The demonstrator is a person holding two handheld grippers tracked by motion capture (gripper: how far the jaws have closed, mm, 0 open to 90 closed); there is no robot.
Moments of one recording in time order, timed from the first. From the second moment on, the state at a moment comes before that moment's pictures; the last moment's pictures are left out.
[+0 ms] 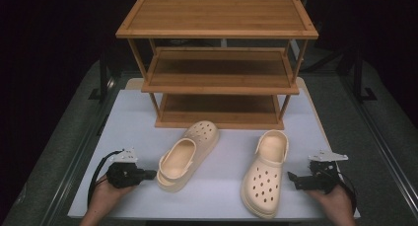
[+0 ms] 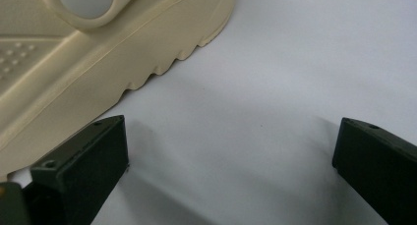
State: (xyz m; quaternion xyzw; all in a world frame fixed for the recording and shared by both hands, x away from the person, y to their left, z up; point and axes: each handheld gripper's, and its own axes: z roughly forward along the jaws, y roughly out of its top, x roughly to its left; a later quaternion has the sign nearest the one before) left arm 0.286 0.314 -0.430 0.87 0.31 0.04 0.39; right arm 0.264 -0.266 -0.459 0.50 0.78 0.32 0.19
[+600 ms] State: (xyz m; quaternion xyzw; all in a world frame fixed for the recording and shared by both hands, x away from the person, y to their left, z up) left arm 0.332 0.276 -0.382 0.85 0.28 0.07 0.44; right arm 0.264 -0.266 -0.459 0.50 0.78 0.32 0.19
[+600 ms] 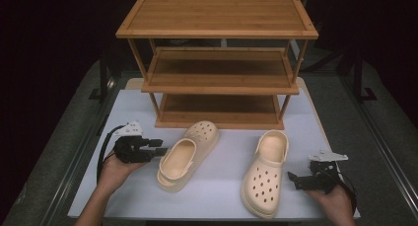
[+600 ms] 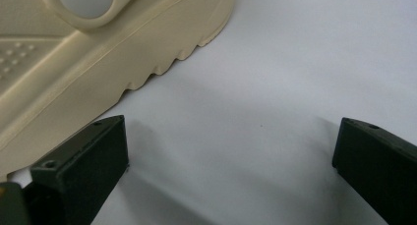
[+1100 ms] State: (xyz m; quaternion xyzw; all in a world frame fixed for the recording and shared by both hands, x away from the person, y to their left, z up) left arm 0.353 0.233 -0.389 0.87 0.25 0.09 0.42; right arm 0.264 -0.266 -0.460 0.50 0.78 0.32 0.19
